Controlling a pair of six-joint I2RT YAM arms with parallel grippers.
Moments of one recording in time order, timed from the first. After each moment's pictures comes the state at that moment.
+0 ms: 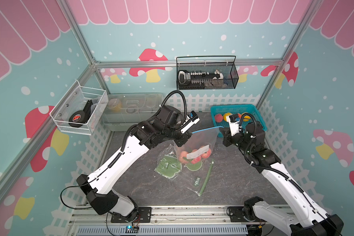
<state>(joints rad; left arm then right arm) -0.73 1.49 1.76 -0.98 0.17 0.26 0.34 1.01 0.96 -0.25 -0.17 -0.01</state>
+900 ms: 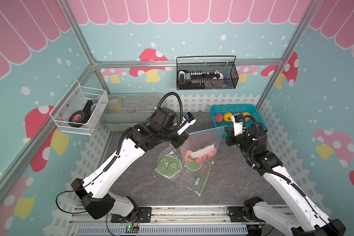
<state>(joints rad) -0.71 1.43 1.69 -0.96 0.17 0.25 0.33 0.97 0.94 -0.25 -0.03 0.02</state>
